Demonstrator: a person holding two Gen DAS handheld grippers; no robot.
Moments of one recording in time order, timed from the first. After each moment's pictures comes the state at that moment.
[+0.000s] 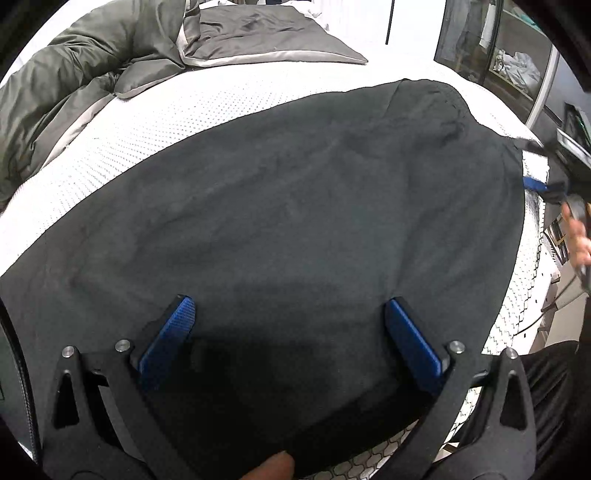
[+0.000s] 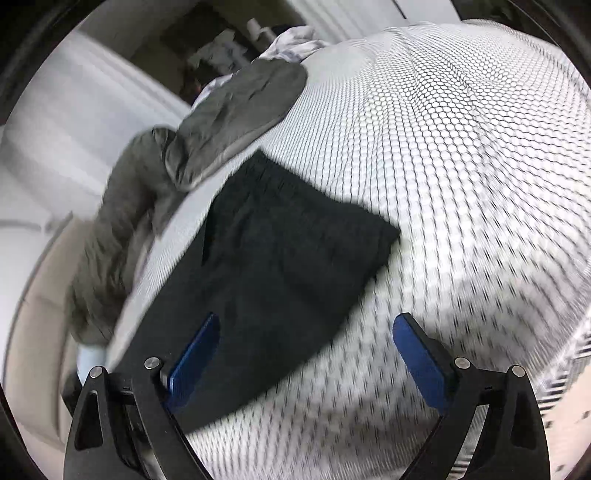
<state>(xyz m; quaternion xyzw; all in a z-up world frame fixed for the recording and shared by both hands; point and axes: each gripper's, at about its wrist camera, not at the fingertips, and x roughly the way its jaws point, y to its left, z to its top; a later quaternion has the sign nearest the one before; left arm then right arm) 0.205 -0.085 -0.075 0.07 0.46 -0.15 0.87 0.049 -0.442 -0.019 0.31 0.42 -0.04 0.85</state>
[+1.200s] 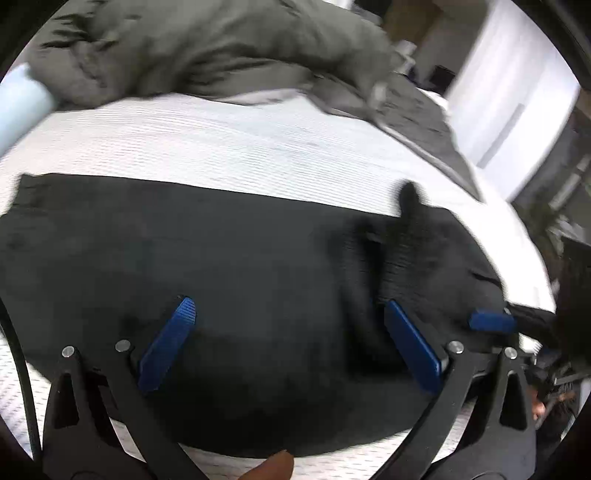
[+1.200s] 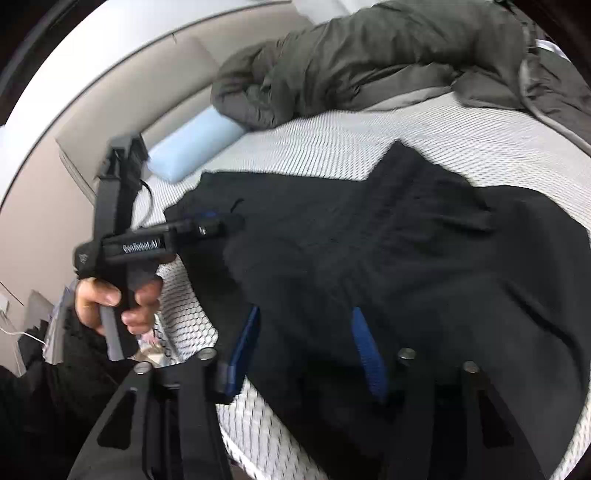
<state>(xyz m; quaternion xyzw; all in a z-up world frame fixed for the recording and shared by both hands) 0.164 0.190 -0.029 -0.18 0.41 -0.03 0.89 0.137 -0.029 -0.012 0.00 0.51 0.38 0.77</state>
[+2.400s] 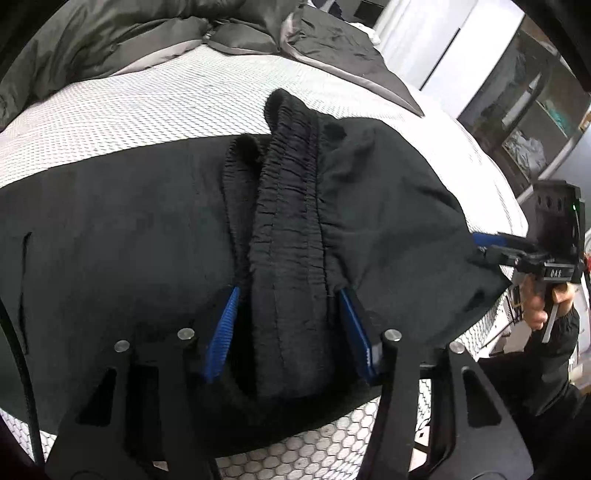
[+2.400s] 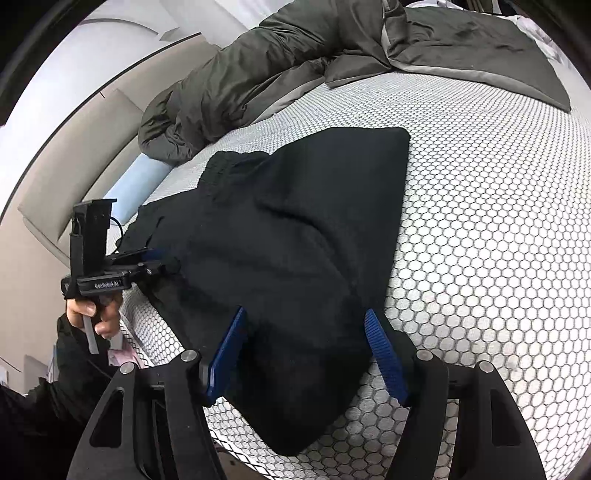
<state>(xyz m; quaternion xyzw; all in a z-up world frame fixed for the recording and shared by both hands) 0.178 0.125 -0.058 -0.10 0.48 -0.15 0.86 0.145 -0.169 -0.023 0.06 0.53 0.25 0.80</state>
